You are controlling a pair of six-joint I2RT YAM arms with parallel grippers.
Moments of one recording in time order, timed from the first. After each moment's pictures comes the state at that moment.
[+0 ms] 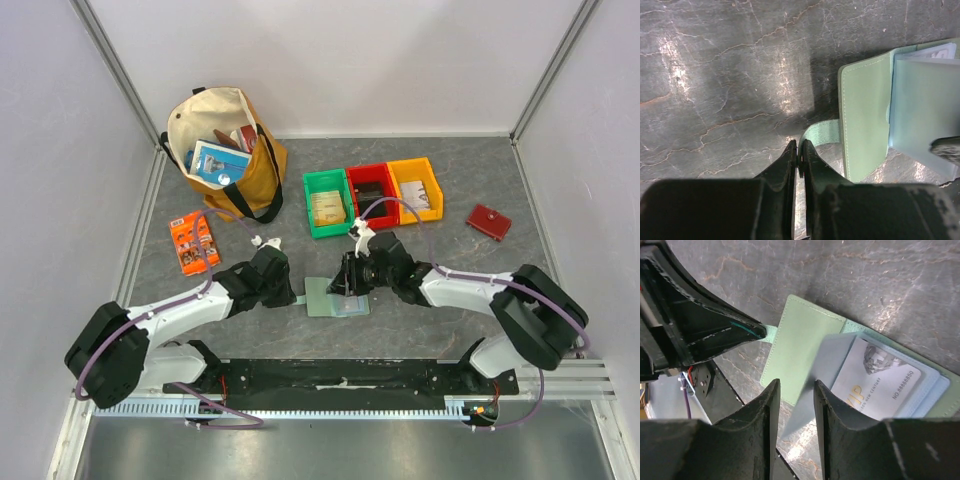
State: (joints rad) left arm -0.72 1.21 0.54 -0.29 -0.06 -0.77; right arm 0.77 1.45 0.62 0.22 -0.33 0.64
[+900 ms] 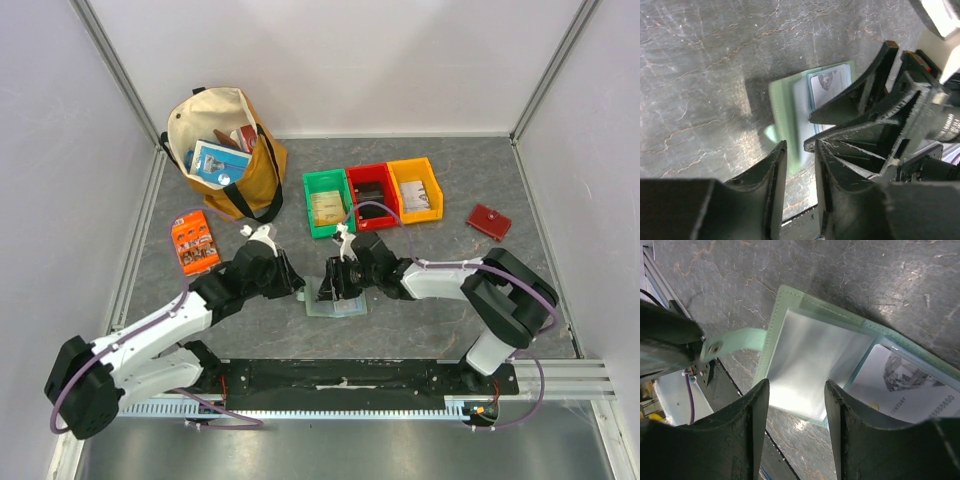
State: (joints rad) left arm -0.72 0.97 0.57 -0.30 -0.03 -0.83; right arm 0.80 1.67 0.71 0.25 -0.44 0.65
